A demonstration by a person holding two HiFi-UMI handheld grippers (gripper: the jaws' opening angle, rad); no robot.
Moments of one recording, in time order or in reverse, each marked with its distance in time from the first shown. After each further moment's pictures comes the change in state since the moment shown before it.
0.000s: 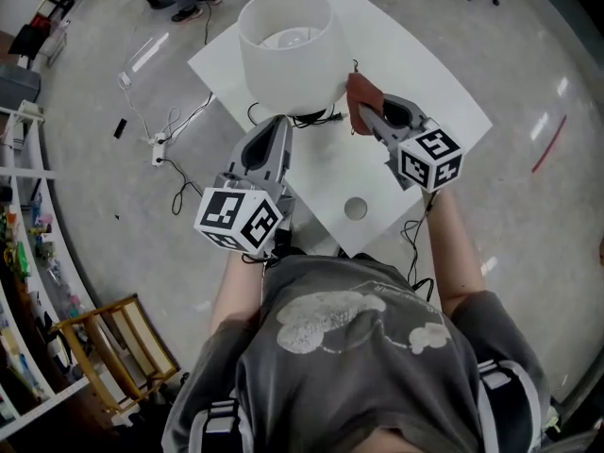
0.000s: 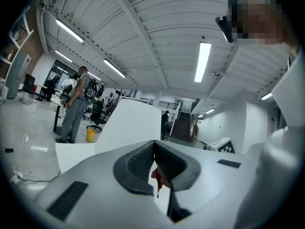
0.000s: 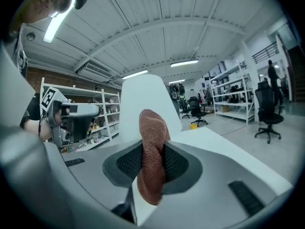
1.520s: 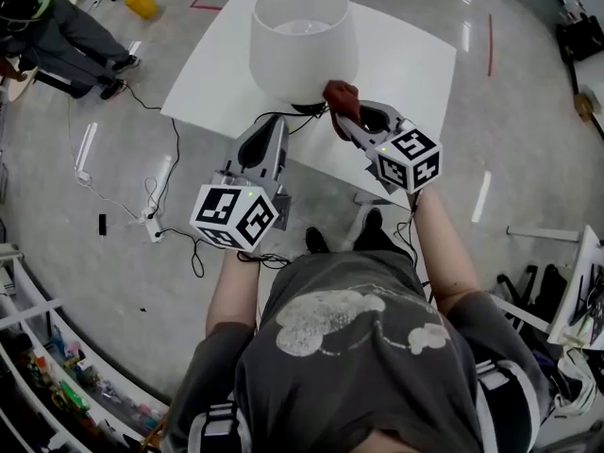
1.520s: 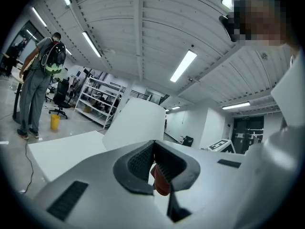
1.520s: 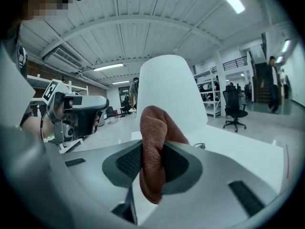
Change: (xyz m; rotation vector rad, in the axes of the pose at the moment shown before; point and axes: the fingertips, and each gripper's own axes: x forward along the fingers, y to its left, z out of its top) left arm -0.021 0.071 0.013 -0.064 0.158 -0.462; right arm 0.041 0.103 -0.016 0.101 0.030 -0.401
